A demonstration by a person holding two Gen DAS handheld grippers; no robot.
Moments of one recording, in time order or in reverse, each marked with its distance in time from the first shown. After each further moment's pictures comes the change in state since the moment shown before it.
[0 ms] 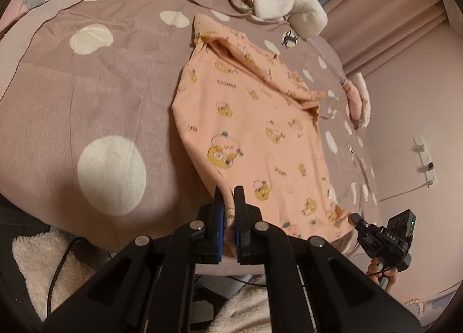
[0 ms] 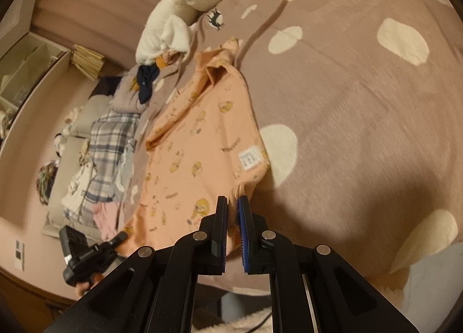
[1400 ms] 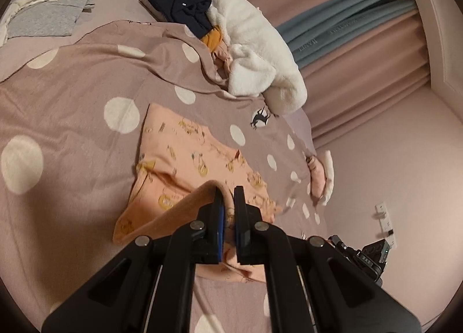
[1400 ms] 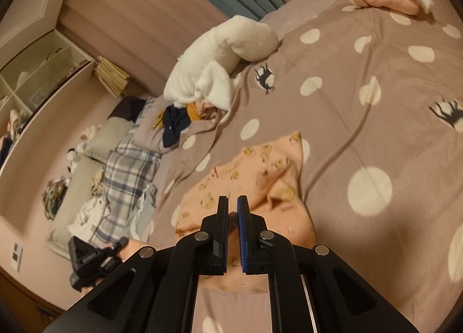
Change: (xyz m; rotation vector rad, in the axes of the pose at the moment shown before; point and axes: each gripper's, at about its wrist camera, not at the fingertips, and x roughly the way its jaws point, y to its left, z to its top) left arm 0.018 -0.008 0.172 -0.149 -0.204 -0.219; right arm 0.033 0.079 0.166 -0.144 -0.123 0.071
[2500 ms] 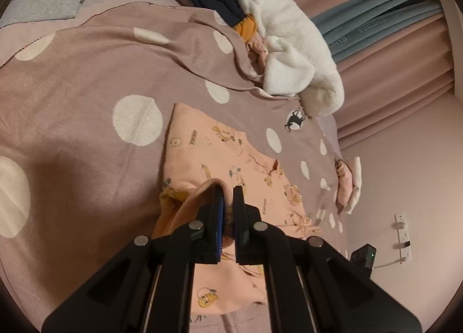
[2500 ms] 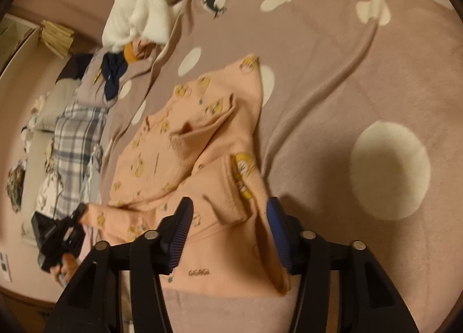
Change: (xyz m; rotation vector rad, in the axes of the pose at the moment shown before) left arm 0.057 0.043 0.026 -0.024 0.038 0.105; right arm 0.096 -0.059 -0.009 0.059 0.312 -0.192
